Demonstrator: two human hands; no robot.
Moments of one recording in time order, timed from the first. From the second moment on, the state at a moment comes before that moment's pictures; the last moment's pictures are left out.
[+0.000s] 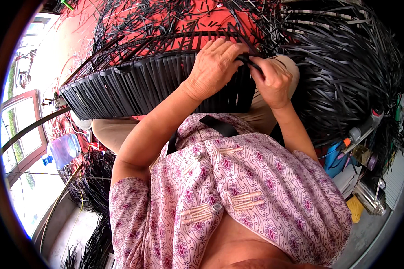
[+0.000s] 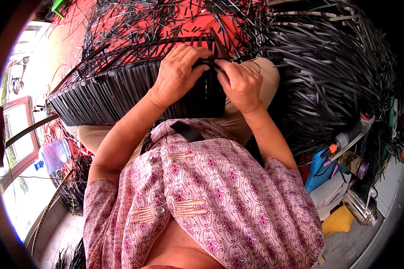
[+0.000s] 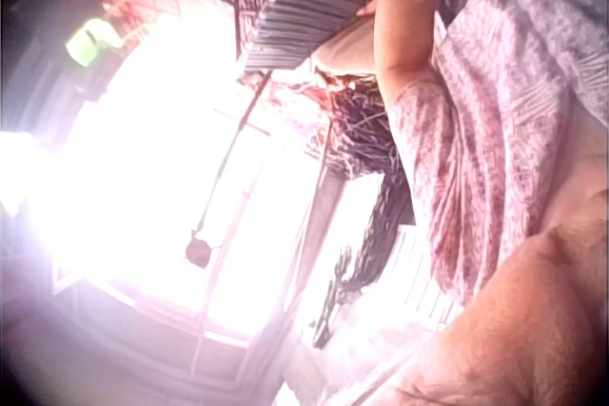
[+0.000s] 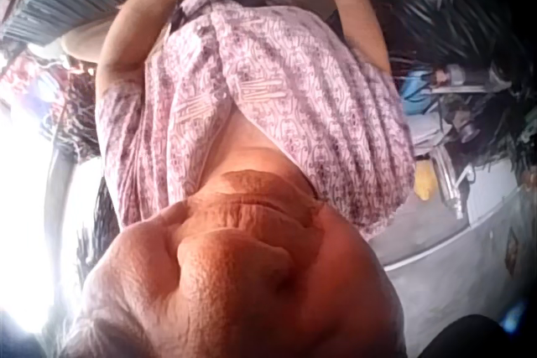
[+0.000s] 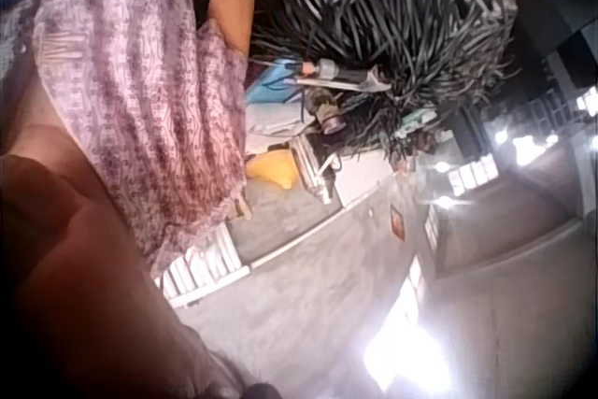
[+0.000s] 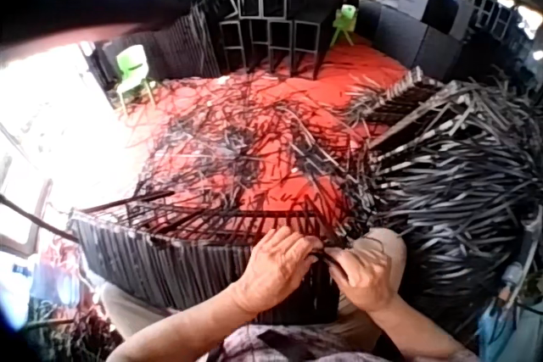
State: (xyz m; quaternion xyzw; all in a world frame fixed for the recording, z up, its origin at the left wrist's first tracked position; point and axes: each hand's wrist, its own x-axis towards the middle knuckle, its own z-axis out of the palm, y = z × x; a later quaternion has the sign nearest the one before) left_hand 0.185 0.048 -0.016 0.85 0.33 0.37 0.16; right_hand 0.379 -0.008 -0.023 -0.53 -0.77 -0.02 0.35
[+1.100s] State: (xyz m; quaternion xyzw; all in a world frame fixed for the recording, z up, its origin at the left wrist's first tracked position) left_hand 0.144 0.052 -0.005 0.86 0.34 0.34 0.17; right_hand 0.394 -0.012 -0.021 -0.50 -0.78 0.07 0.37
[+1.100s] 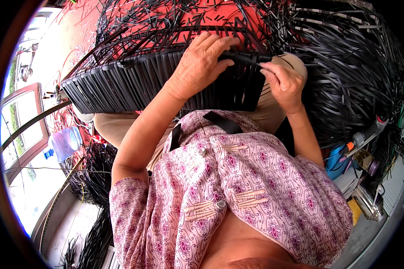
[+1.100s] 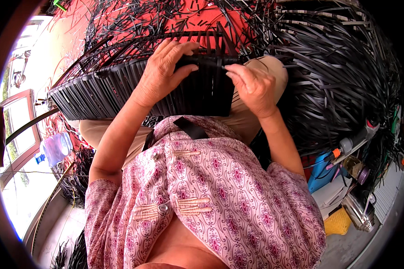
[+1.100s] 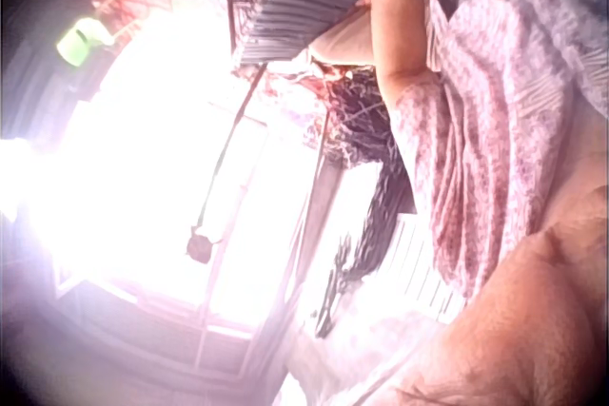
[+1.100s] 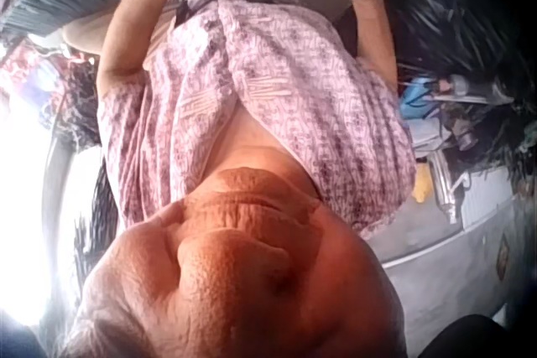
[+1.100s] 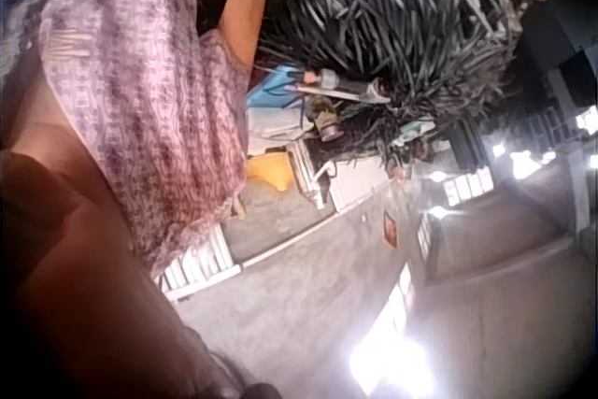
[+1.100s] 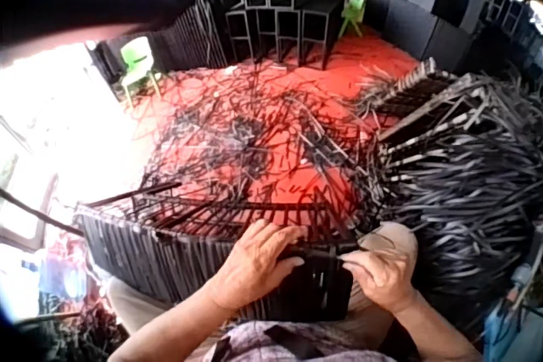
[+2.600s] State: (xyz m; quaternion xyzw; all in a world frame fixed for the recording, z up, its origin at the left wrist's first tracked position) left_hand 0.082 0.068 0.012 0.84 0.41 0.23 0.27; right_hand 0.401 0.004 -0.004 -0.48 -0.81 0.10 0.31
